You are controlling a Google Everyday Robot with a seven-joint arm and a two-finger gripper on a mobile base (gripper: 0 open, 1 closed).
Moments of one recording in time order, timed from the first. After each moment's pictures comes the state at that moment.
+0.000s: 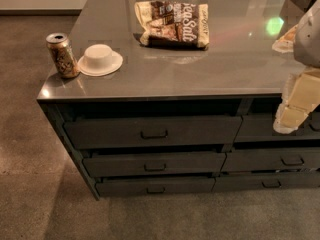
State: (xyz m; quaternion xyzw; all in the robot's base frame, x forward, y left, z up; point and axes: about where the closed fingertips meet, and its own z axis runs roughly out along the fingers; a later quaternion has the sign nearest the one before) arm 0.438 -0.217 0.976 -0.60 0.78 -0.03 0.16
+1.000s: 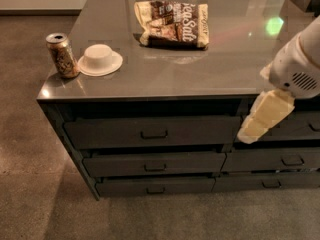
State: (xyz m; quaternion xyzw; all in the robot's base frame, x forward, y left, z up) arm 0.449 -0.194 0.923 -0.51 0.84 0.04 0.19
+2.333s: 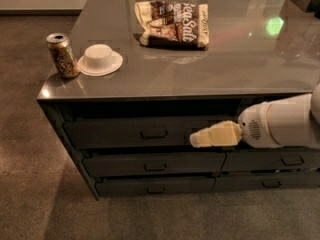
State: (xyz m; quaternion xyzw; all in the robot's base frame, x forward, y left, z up) arm 0.462 -0.149 0.829 -0.20 0.91 0.19 0.32
